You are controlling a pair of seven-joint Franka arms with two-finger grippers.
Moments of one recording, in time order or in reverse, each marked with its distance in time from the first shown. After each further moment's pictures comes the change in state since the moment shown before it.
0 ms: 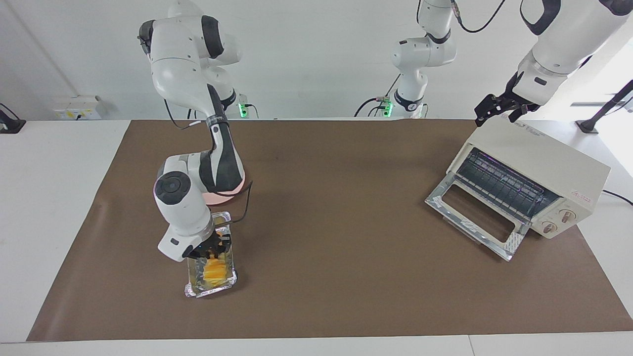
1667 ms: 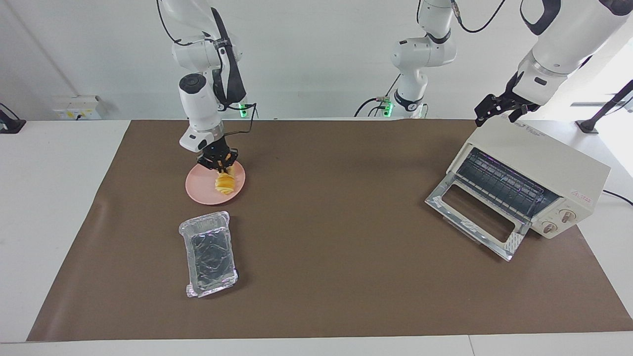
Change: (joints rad) left arm 0.000 0.000 0.000 0.000 0.000 0.000 0.000; right arm 0.037 -0.743 0.005 -1.120 0.042 0.487 0.051
